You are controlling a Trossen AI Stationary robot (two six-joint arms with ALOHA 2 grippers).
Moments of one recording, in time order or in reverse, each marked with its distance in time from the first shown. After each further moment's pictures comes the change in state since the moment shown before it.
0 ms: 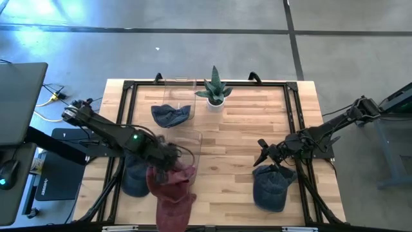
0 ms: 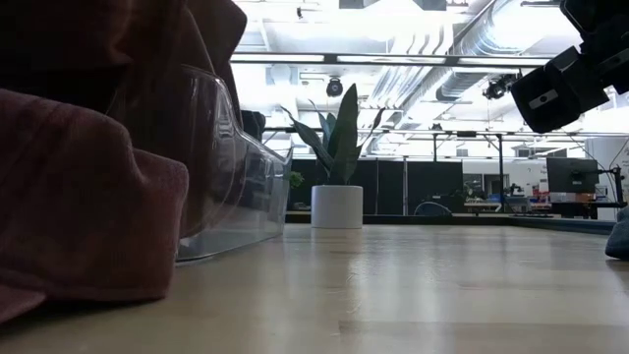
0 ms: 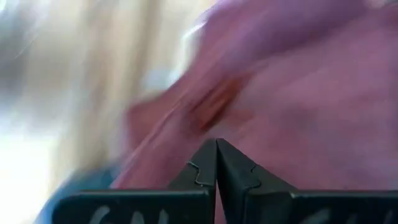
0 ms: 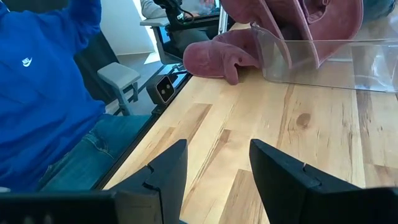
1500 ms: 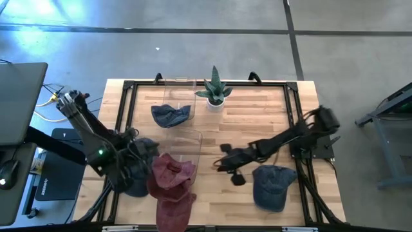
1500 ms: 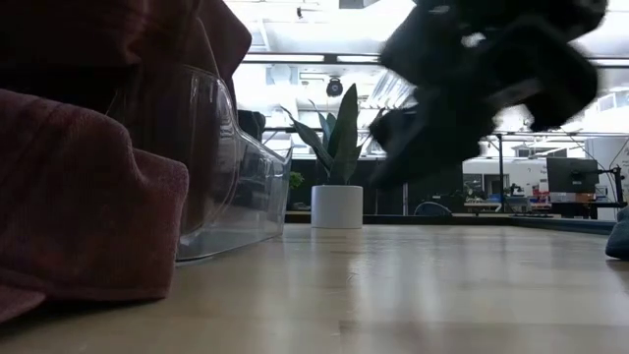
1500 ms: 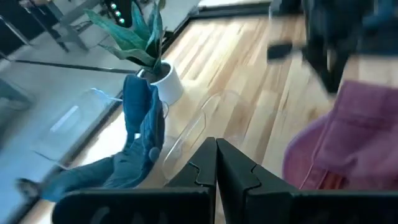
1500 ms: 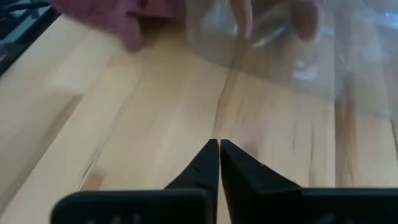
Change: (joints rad) left arm -0.454 -0.265 -0.306 -0.006 -1.016 -0.395; right arm -0.124 1.016 0.622 0.015 0.108 -0.232
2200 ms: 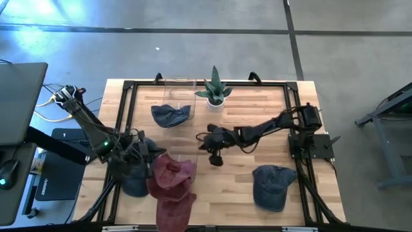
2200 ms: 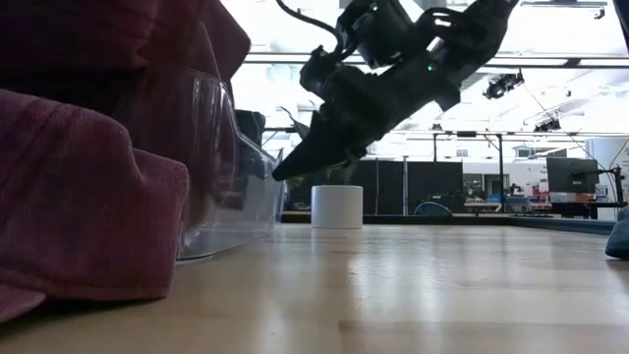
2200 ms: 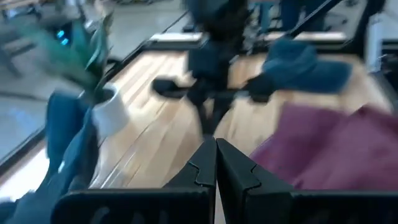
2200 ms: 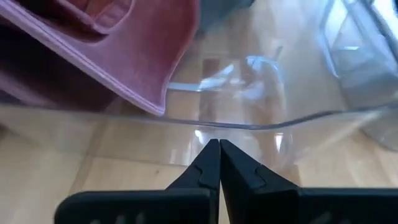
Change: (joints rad) left arm 0.058 -0.221 -0.385 0.887 0.068 0.582; right arm -0.222 0.158 0.196 0.078 0.016 -0.010
